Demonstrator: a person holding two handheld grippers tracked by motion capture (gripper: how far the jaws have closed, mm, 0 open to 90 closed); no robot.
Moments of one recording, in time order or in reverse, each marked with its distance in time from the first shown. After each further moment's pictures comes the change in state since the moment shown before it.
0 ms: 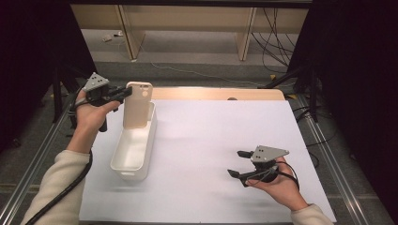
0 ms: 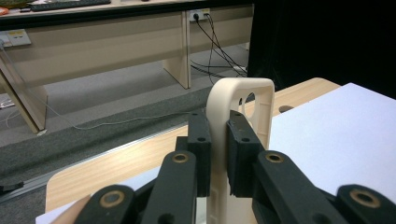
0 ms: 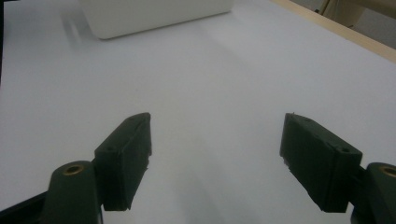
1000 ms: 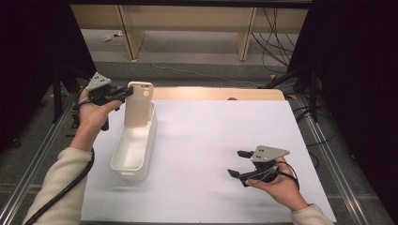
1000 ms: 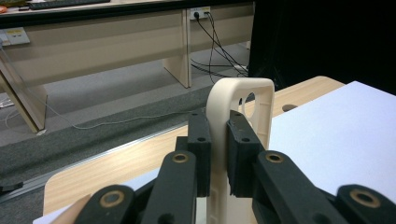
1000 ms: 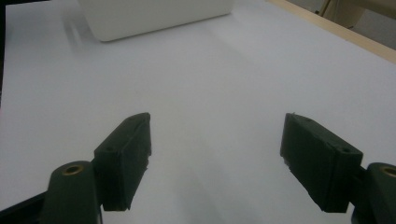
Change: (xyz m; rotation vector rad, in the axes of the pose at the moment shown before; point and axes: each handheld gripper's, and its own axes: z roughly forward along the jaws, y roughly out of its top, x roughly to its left) left arm 0.005 -0.004 0.010 0.004 0.001 0.003; right arm 0.000 0.000 0.000 -0.010 0.003 0.006
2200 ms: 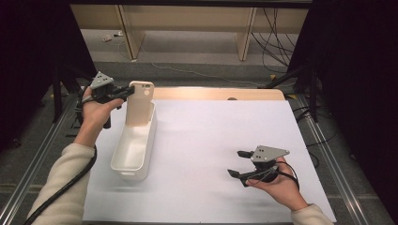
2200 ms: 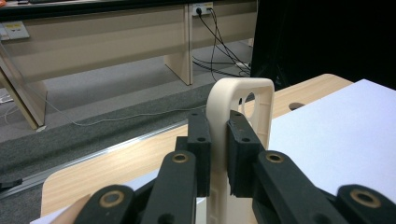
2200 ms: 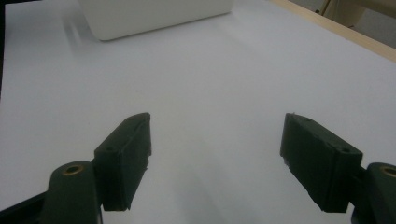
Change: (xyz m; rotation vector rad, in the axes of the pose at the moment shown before) left arm 0.009 -0.005 0.015 0.012 0.004 -0.008; right arm -0.001 -0.001 0.000 0.001 0.001 -0.003
